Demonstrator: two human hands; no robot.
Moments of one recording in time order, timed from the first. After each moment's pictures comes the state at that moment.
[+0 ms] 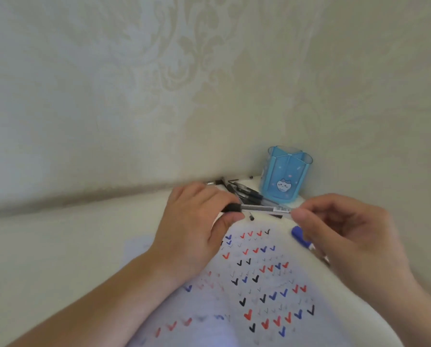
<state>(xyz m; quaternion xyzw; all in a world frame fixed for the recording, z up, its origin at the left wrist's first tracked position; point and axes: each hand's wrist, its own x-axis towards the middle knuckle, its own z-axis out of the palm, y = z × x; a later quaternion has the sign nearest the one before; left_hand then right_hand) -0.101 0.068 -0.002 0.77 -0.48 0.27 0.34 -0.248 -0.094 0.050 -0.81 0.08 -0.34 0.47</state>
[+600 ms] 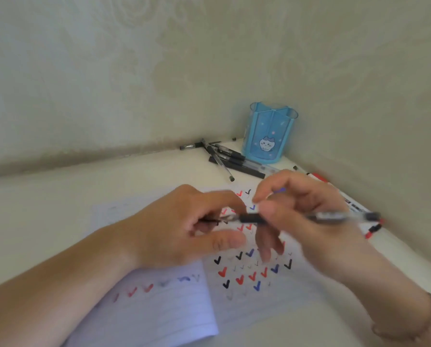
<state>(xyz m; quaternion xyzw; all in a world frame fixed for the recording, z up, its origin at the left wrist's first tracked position) -0.124 0.068 -0.001 0.67 -0.63 -0.06 0.37 -0.252 -0.097 0.018 -0.76 -0.08 -0.17 0.63</state>
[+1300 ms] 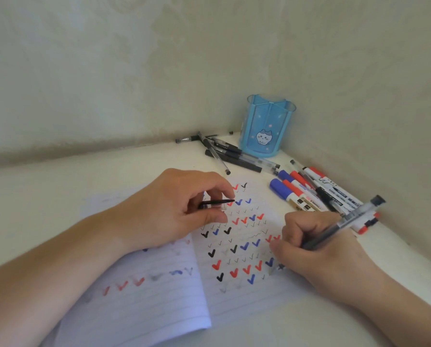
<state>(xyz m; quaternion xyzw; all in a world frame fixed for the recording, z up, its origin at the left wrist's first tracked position) -0.114 0.064 -0.008 0.73 -0.58 0.01 0.37 -0.281 -0.118 -0.021 -0.87 0.06 -0.17 0.47</state>
